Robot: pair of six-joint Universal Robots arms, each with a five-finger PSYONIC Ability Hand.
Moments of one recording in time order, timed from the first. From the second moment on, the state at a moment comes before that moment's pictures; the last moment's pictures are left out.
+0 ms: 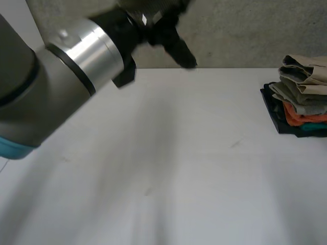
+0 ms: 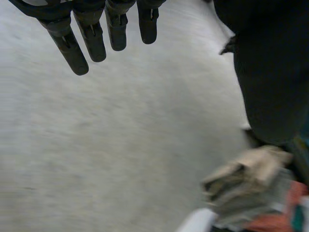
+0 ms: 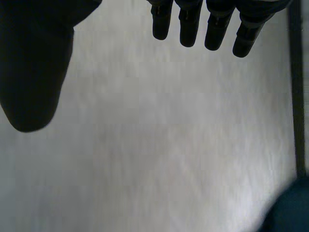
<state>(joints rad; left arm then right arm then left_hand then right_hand) 4.08 -1.81 -1.05 3.16 -1.18 3.15 1.22 -1.33 1.15 -0.40 1.50 2.66 0.17 0.20 0.21 0.20 0.05 0.23 0.21 0.21 0.21 0.05</state>
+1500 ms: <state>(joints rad) 4.46 -1.75 -1.29 3.26 -1.39 3.11 1.81 -1.56 1.59 -0.32 1.49 2.82 0.20 0.21 0.21 0.20 0.05 0.23 0.21 0.21 0.21 0.05</state>
